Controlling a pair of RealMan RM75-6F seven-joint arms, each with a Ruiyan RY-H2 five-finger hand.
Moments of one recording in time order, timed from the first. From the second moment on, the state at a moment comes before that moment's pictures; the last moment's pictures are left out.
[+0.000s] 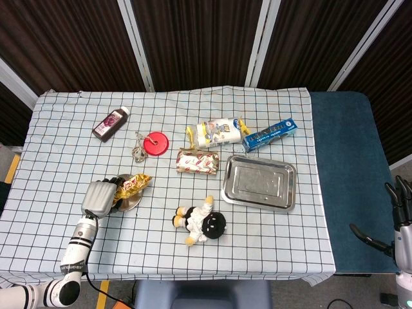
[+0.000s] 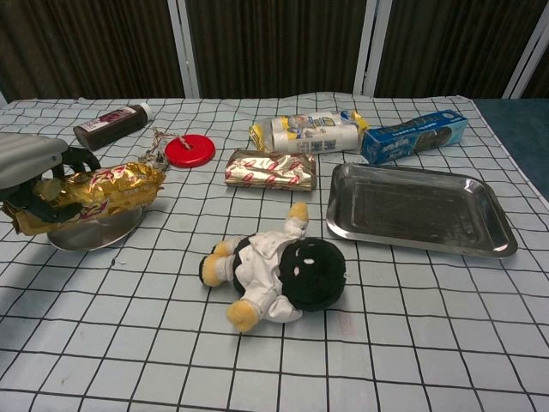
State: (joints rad) left arm -0.60 -1.46 -0.08 -1.59 0.98 1.20 0.60; right arm 0.01 -1.28 0.13 -1.35 -1.70 1.90 0.24
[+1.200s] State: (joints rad) left arm -0.47 -1.31 -0.05 -1.67 1.19 1.31 0.47; right arm 0.03 -1.27 0.10 -1.34 -1.73 1.84 0.18
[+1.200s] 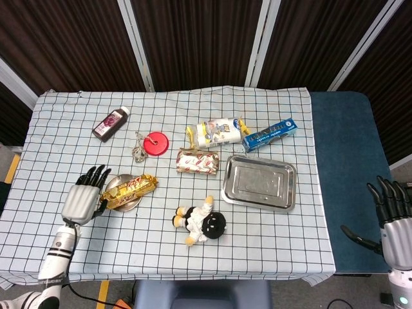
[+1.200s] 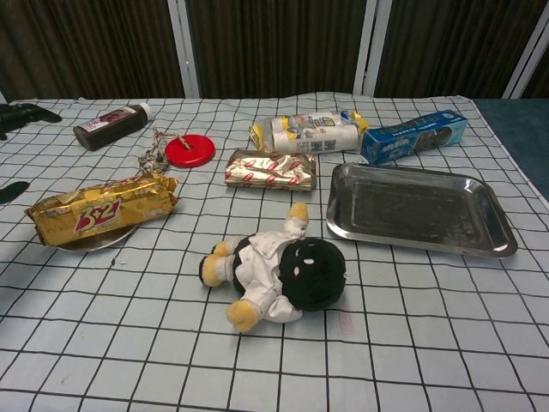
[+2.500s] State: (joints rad) left arm -0.16 -1.17 -0.01 -1.57 1.25 1.45 0.32; right arm 0.79 -1.50 0.22 -1.71 -1.22 0.72 -0.26
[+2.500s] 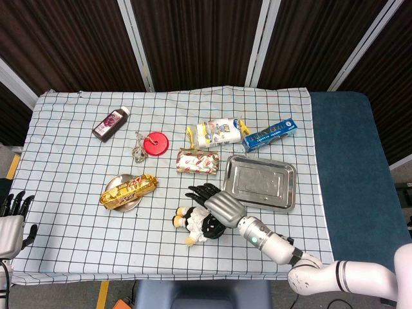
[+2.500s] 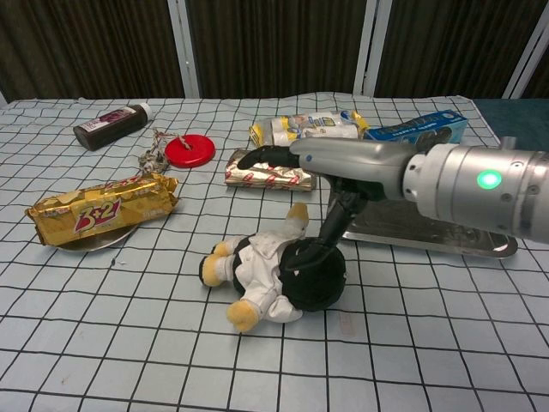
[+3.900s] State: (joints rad) left arm -0.14 -1.15 -0.06 -1.59 1.24 1.39 0.30; right arm 0.74 -1.52 0.09 -1.63 -1.17 1.14 -0.40
